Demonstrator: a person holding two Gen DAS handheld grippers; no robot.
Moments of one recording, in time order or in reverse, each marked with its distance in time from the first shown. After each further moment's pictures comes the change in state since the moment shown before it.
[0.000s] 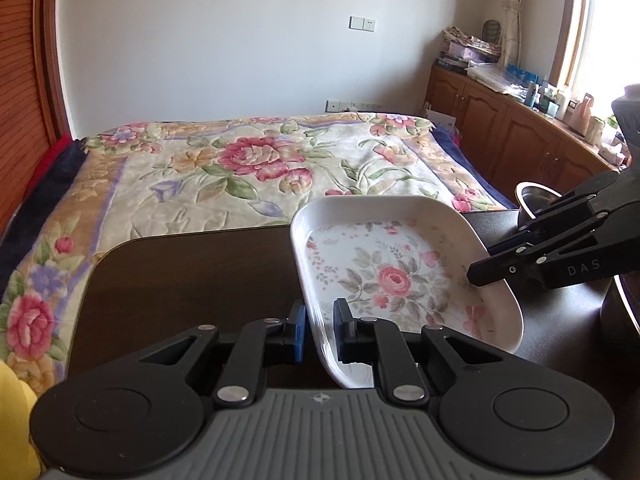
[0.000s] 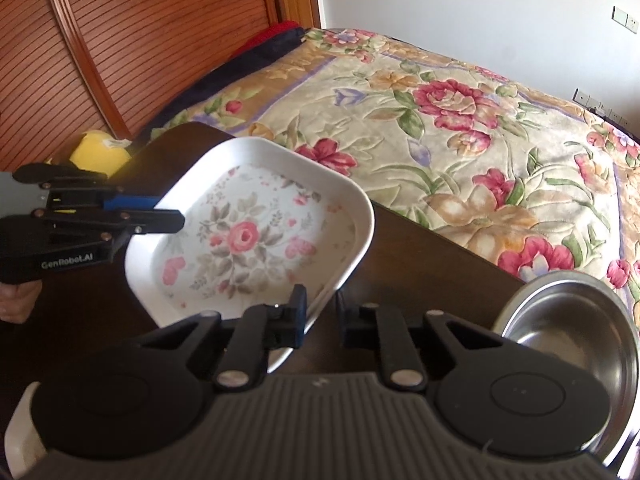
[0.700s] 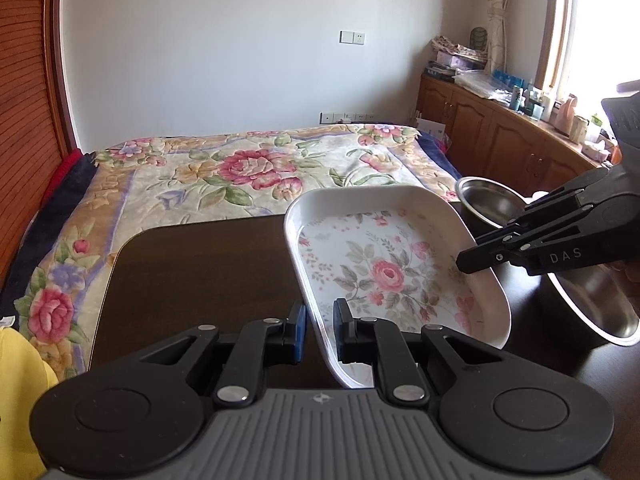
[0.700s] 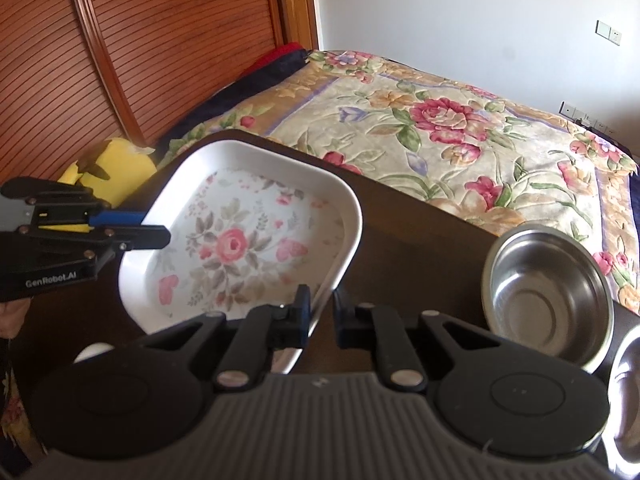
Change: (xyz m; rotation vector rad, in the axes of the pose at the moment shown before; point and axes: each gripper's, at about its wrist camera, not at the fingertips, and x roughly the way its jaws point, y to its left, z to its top) left arm -0.078 -0.035 -0.028 0.024 -0.035 0.003; right arm -0.056 0.031 -0.034 0.010 -0.065 -0.023
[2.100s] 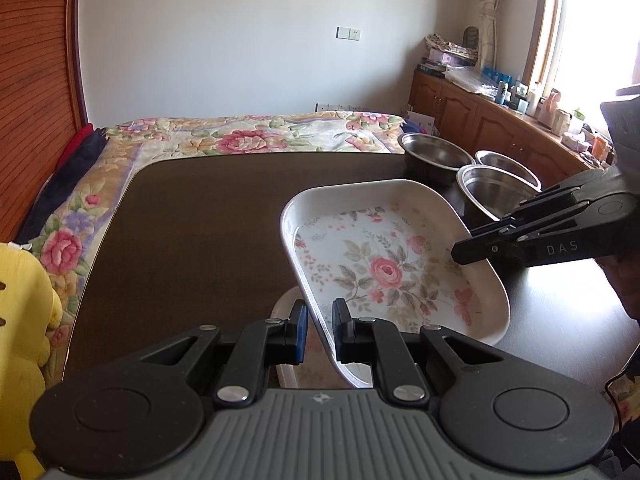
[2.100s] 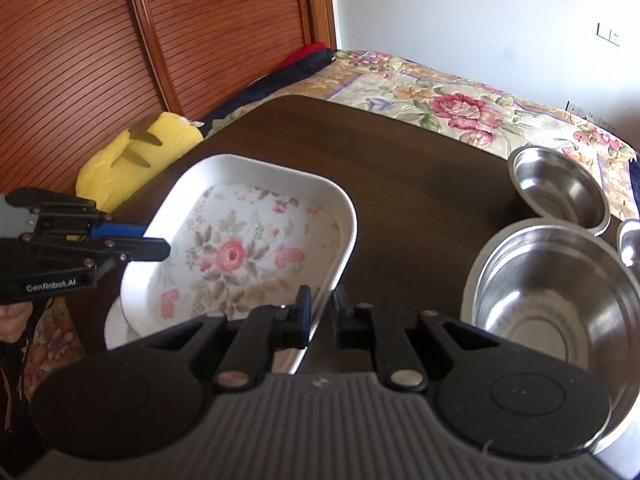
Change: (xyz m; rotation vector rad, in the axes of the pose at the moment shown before) left arm -0.085 -0.039 -0.087 -0.035 0.013 -0.009; right arm -0.054 0.050 -0.079 -0.015 -0.024 0.035
